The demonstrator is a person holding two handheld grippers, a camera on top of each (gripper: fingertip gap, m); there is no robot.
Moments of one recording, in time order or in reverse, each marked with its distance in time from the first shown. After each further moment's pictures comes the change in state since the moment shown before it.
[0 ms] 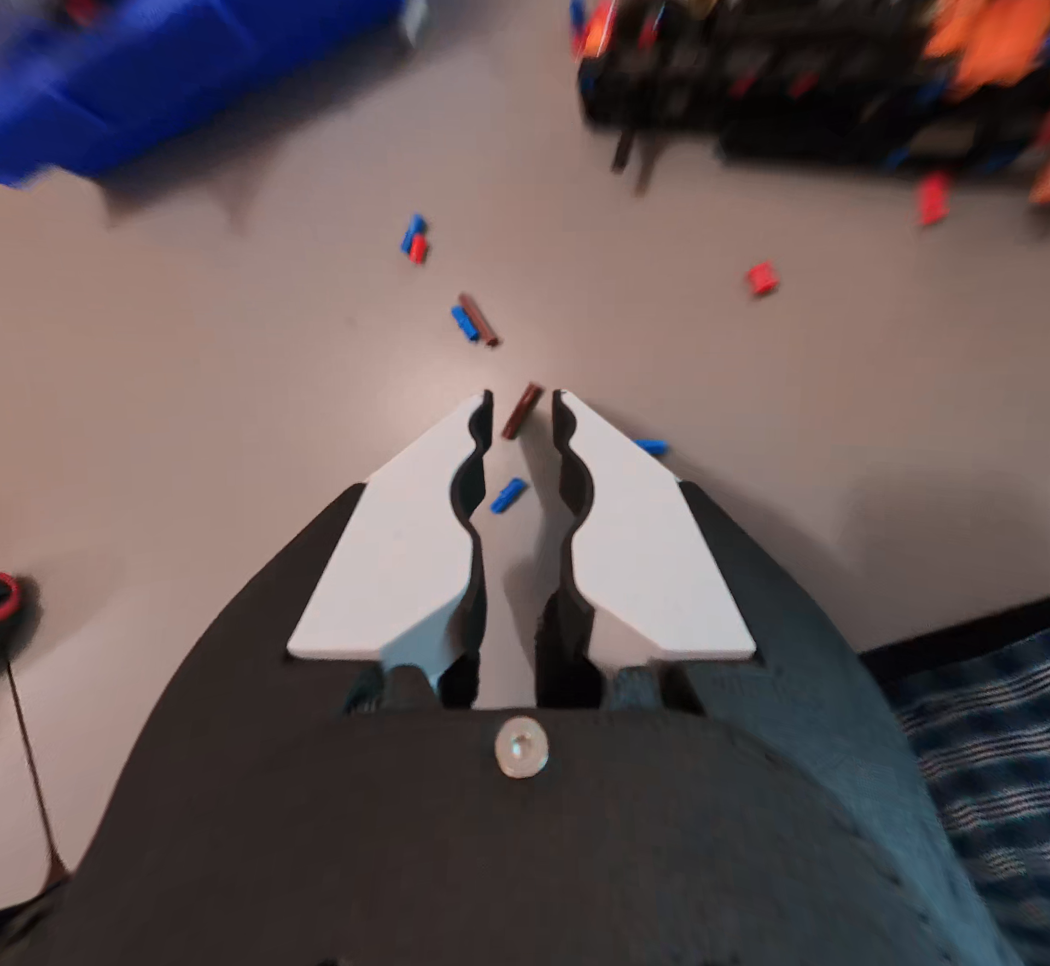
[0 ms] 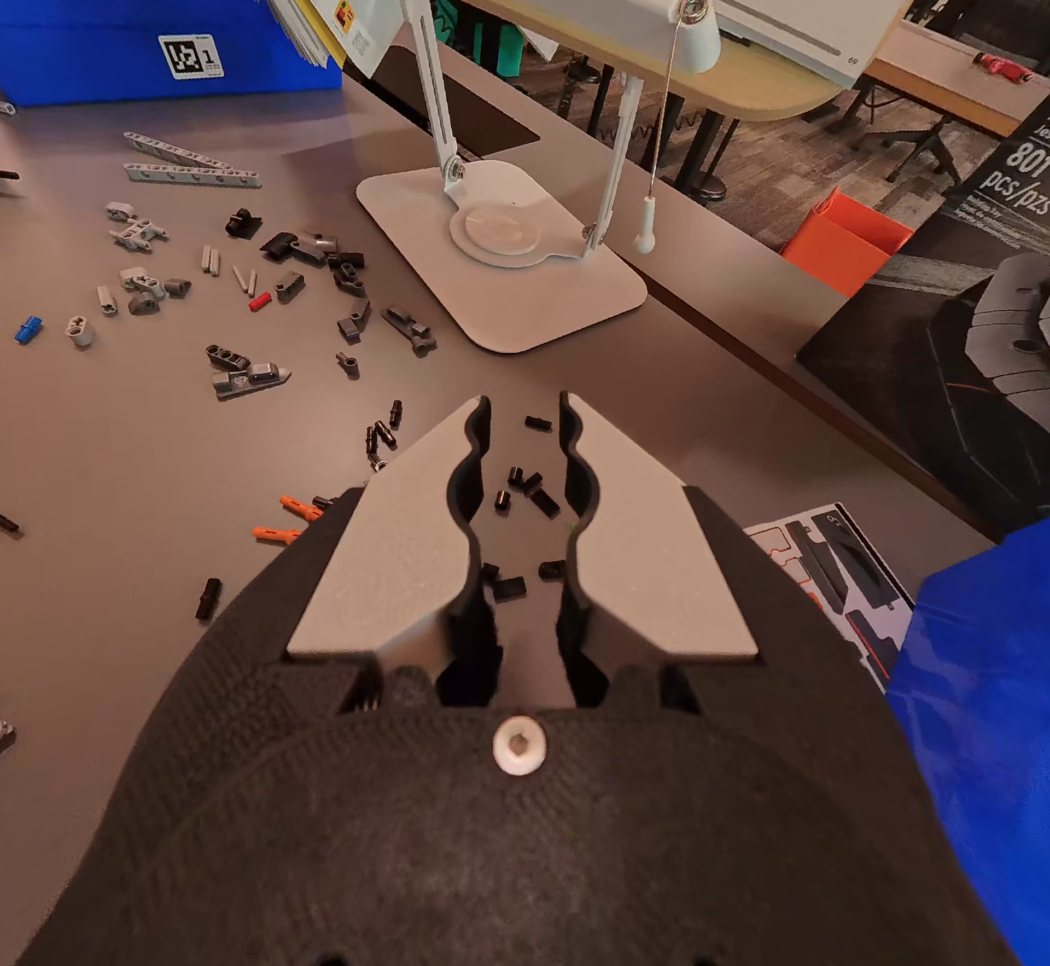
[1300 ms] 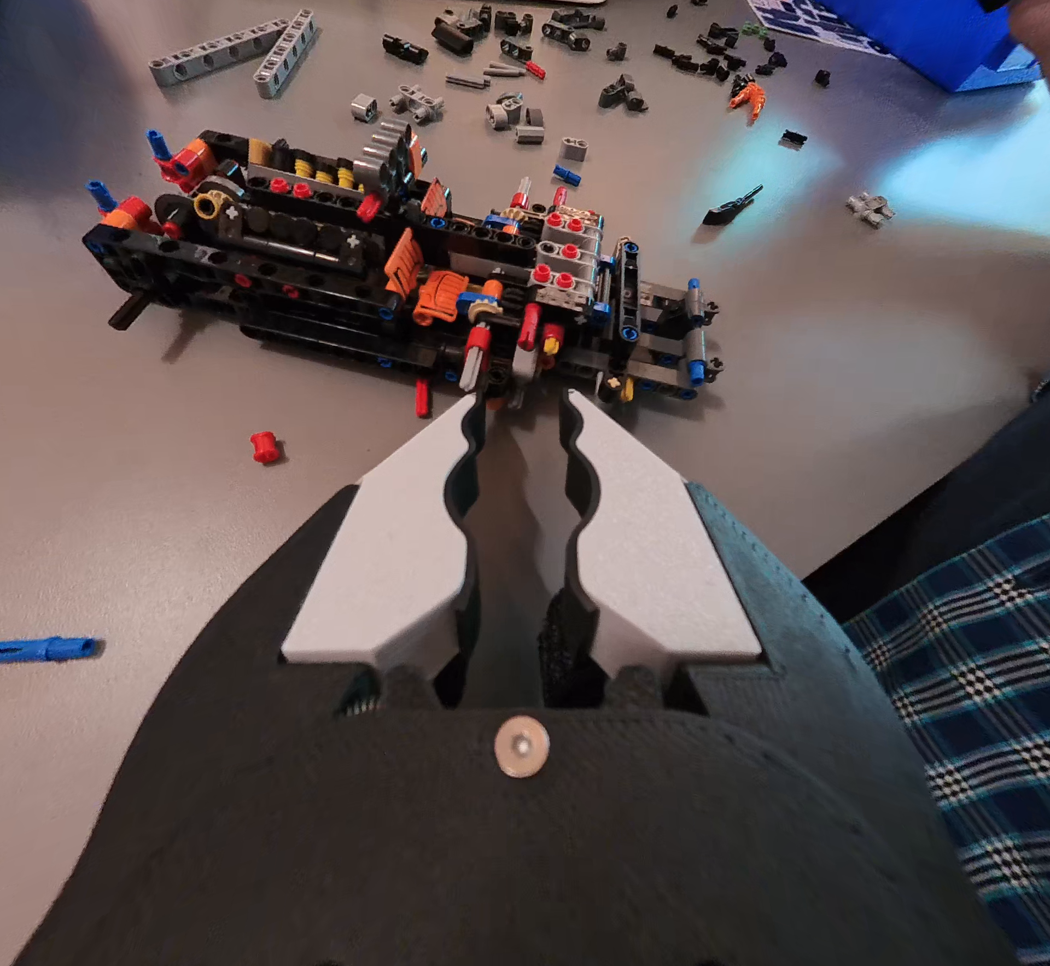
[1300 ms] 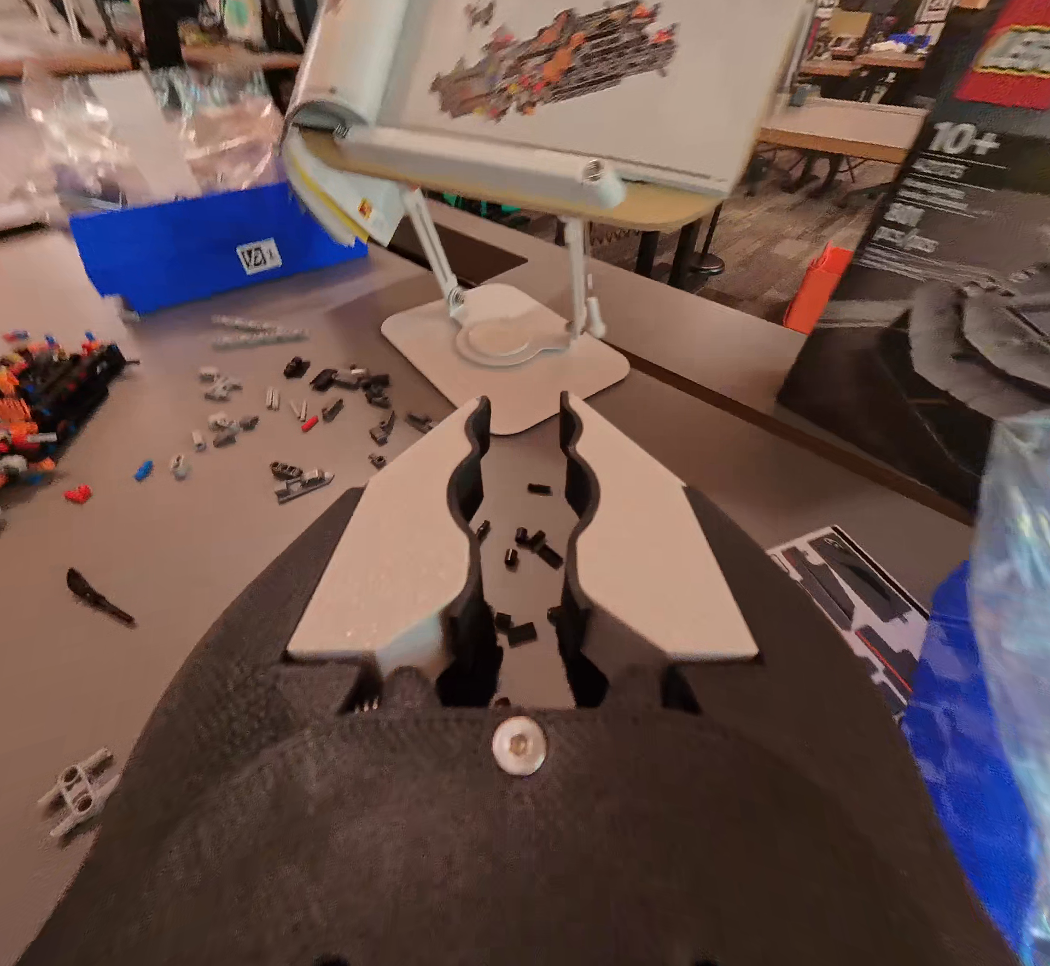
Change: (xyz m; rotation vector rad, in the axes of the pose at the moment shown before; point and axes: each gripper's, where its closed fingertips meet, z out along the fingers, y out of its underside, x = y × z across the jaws) left arm 0.159 -0.068 -0.004 0.446 0.342 -0.255; right arm 0.019 -0.037 -0.033 0.199 -0.013 0.170
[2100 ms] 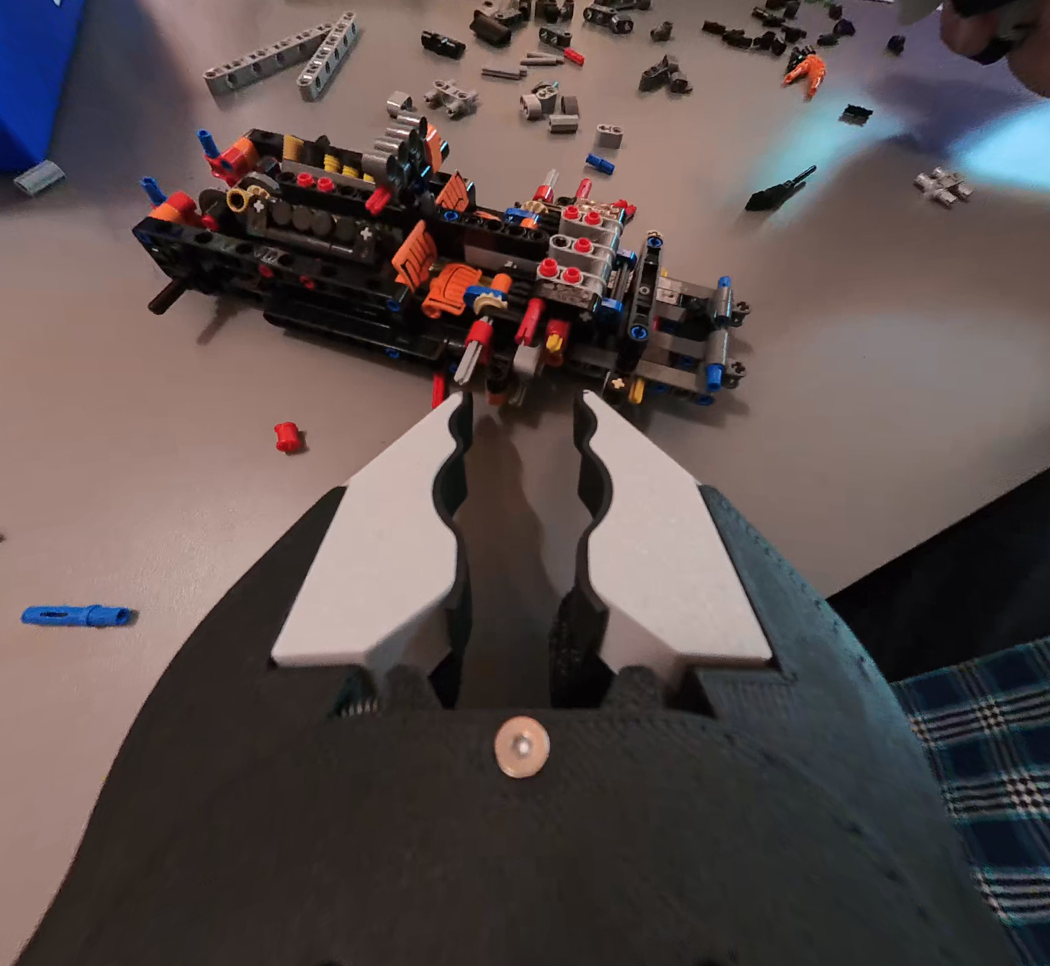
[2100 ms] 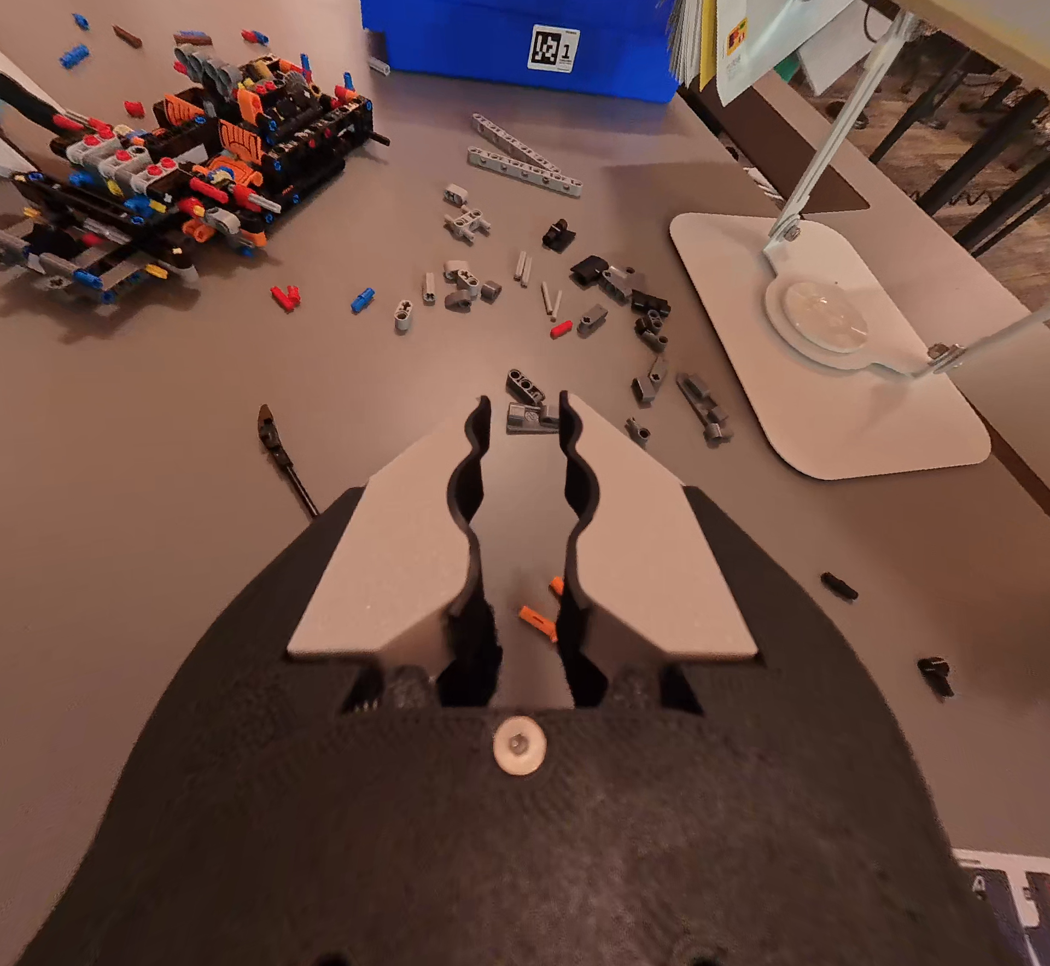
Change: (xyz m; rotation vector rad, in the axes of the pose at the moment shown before) left arm -0.005 0.003 0.000 -0.013 -0.102 0.039; right arm -0.159 0.070 0.056 -0.229 -0.390 -0.320
